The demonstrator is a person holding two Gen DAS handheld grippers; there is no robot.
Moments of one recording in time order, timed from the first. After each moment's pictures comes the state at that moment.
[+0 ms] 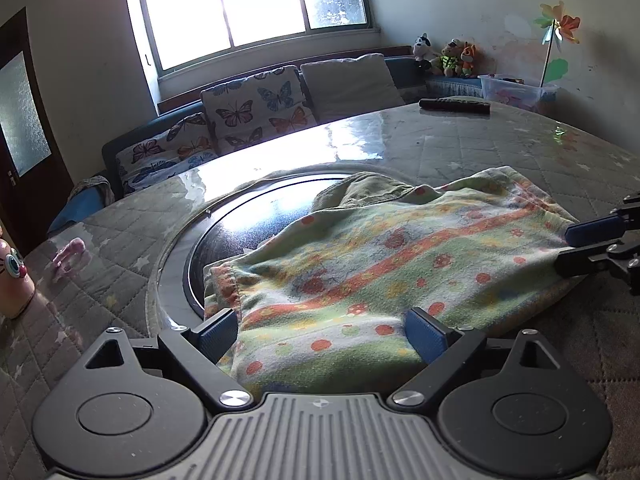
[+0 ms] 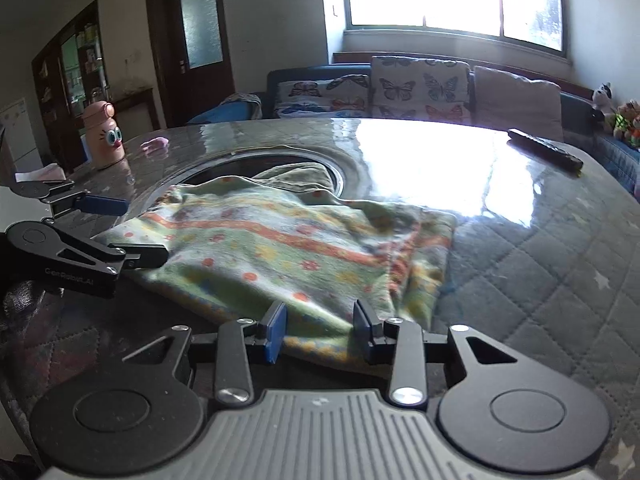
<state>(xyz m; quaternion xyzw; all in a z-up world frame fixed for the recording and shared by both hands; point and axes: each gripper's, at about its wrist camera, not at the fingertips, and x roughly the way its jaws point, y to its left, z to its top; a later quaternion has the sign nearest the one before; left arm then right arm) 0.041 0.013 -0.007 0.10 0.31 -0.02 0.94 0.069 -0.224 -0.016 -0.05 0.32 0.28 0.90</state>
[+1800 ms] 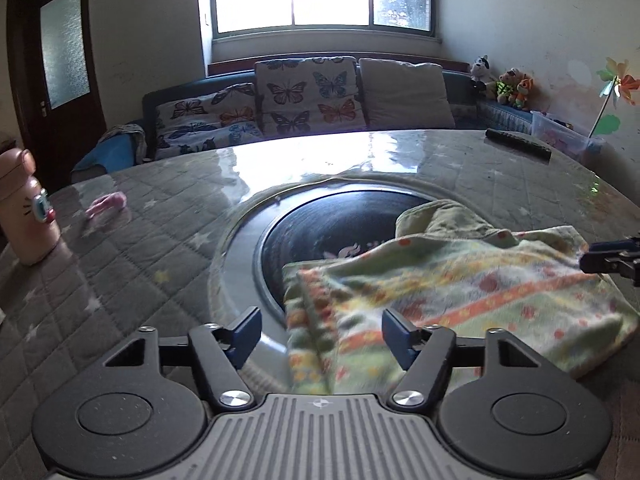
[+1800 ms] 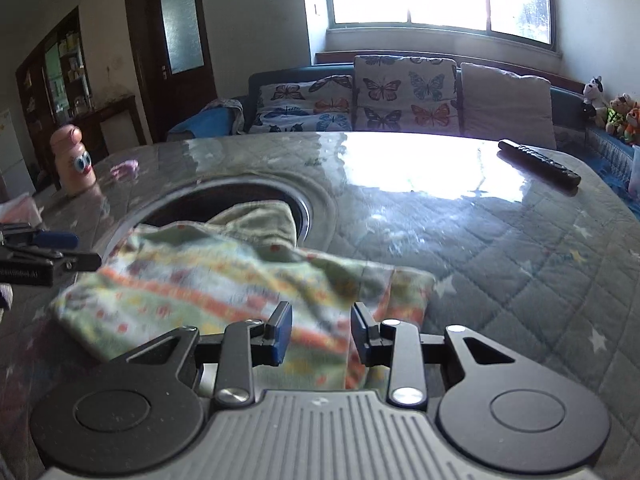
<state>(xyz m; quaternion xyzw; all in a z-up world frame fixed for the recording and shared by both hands) 0.068 0.077 0.016 0.01 0.33 0.03 0.94 0.141 -0.215 0.003 -0.04 0.33 0.27 0.91</state>
